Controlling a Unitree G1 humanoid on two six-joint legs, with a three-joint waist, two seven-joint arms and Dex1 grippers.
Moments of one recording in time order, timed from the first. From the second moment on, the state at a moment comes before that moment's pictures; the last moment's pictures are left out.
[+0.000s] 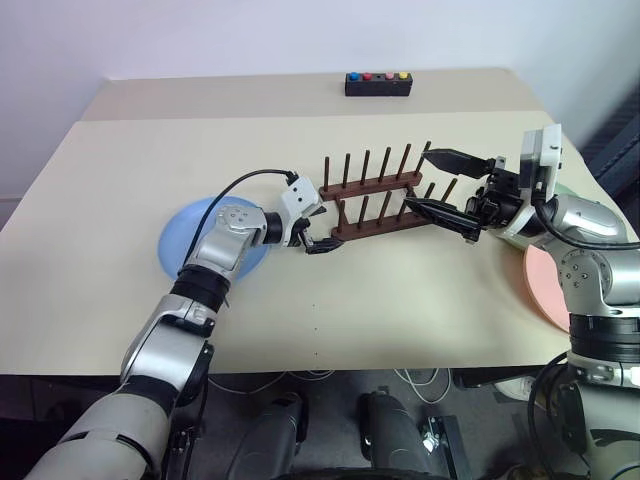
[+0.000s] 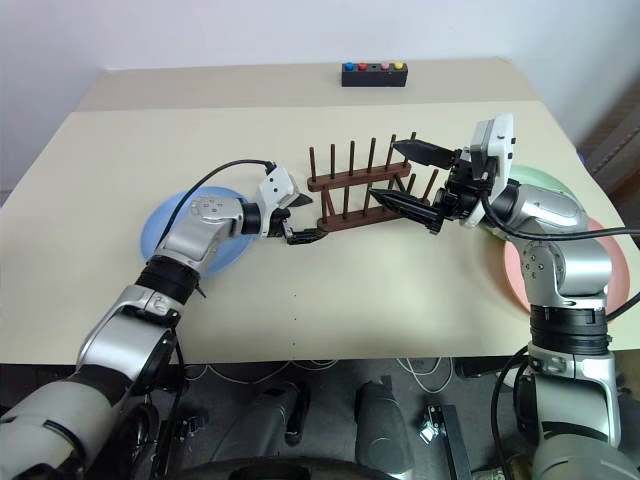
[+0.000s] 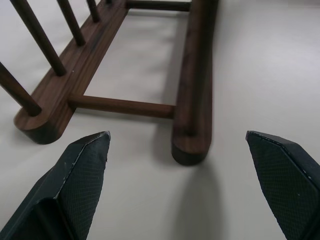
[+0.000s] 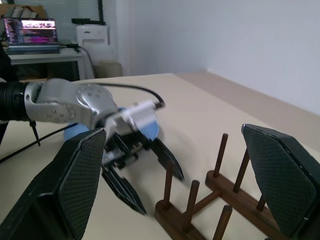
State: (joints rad) left arm -0.90 0.28 -0.24 0.72 -0.09 0.19 -0.94; right arm -0.53 -0.65 -0.19 -0.04 0.61 0.39 1.10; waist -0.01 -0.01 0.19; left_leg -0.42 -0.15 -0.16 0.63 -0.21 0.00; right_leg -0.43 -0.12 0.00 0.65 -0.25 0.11
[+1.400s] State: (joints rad) left arm -0.85 0.30 -0.24 0.64 -0.05 0.07 -1.27; right arm -0.47 -0.71 -0.29 -0.03 0.65 0.36 1.09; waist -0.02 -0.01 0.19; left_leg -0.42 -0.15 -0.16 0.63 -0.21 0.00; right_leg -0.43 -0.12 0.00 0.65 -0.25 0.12
